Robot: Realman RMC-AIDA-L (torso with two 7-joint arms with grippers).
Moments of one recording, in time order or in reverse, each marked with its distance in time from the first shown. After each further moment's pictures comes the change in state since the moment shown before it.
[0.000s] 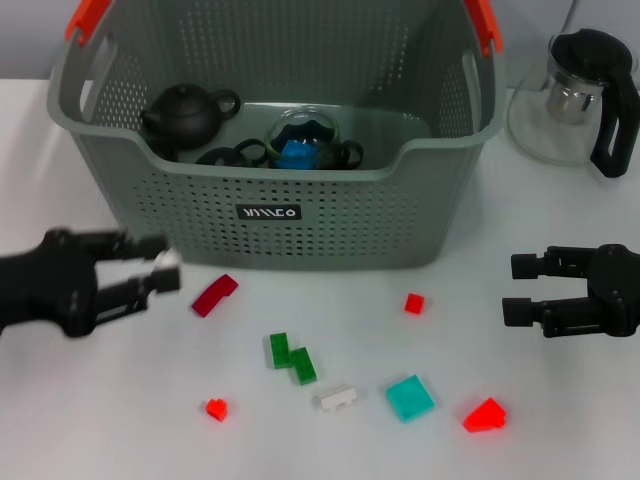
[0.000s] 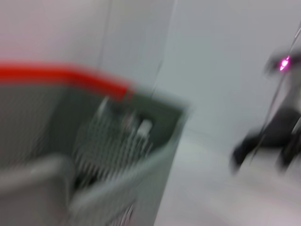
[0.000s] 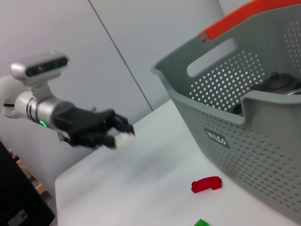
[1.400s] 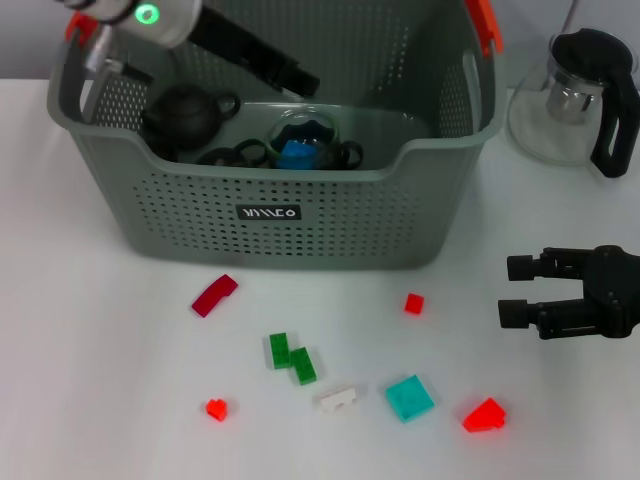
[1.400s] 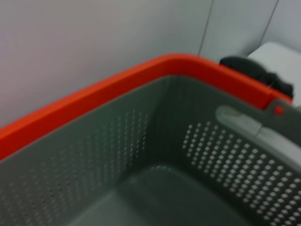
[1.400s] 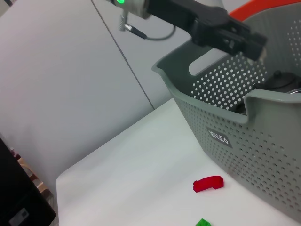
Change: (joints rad) left arm -0.495 0.020 0.771 0.207 0.259 -0.632 -1.062; right arm 0.002 0.005 -0.007 0.000 0.000 0.004 -0.001
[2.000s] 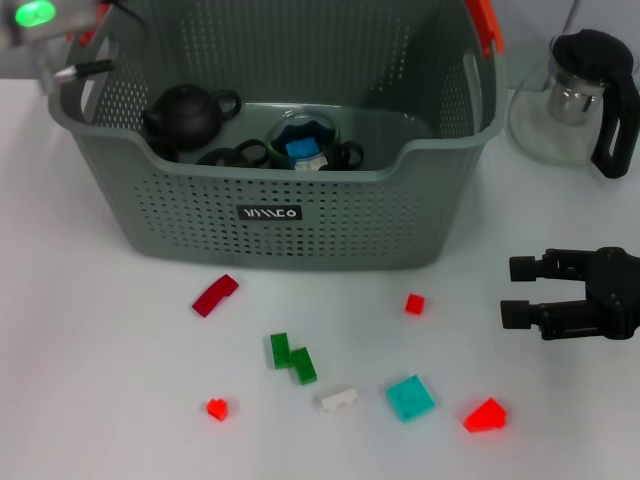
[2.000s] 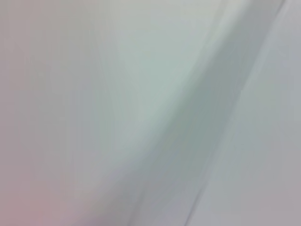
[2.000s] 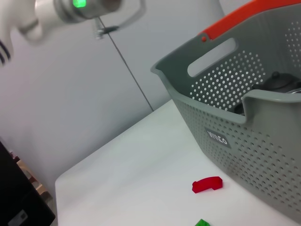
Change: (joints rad) left arm 0.296 -0.062 -0.193 0.119 -0.695 0.026 0.278; right arm -0.005 0.000 0.007 0.001 0.000 -0.002 -0.003
